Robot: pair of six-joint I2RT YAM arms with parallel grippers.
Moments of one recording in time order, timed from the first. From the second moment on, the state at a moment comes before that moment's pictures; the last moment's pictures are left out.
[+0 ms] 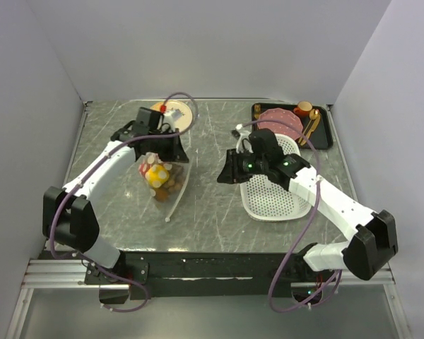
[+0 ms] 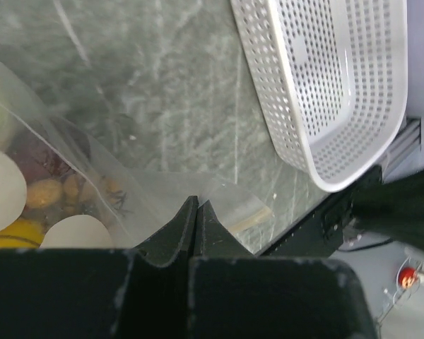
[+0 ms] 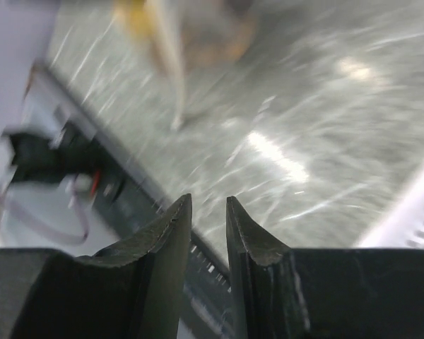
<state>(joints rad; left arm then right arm) -0.36 1.54 1.32 -0.61 0.47 -0.37 0.59 1.30 1.09 -0.47 -0.42 0.43</state>
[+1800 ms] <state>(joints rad) -0.38 1.26 1.21 -0.41 0.06 -0.46 0.41 1.95 1.36 -0.40 -0.11 0.60</state>
